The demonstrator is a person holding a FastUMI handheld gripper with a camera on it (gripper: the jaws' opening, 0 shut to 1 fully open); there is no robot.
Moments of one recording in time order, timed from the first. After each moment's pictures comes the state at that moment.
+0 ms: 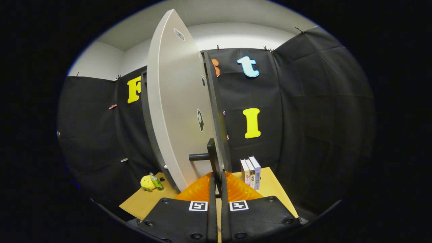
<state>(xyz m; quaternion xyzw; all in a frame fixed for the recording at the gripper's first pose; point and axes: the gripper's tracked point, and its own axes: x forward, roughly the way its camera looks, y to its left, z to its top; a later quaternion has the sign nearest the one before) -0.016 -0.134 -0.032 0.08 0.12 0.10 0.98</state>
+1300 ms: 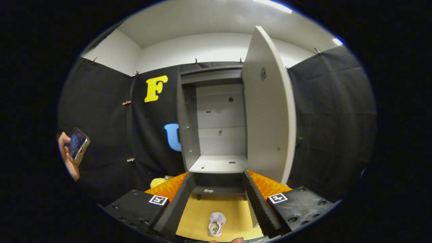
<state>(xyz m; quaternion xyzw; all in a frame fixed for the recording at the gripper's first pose) -0.096 0.043 -0.042 0.03 0.10 0.12 0.99</state>
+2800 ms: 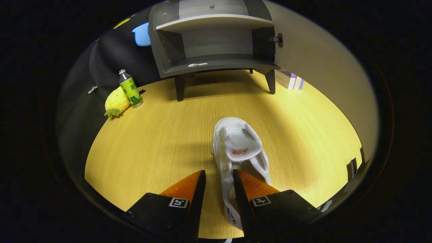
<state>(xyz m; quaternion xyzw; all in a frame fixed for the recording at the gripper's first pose) -0.064 0.096 -0.550 0.02 0.44 0.03 0.90</state>
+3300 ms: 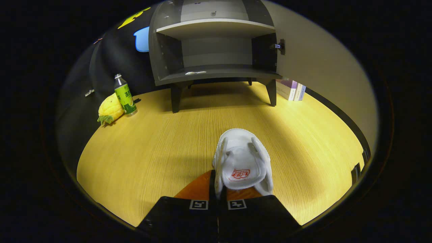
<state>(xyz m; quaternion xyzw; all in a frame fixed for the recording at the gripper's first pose) -0.035 0.094 -0.555 0.01 0.38 0.02 0.93</state>
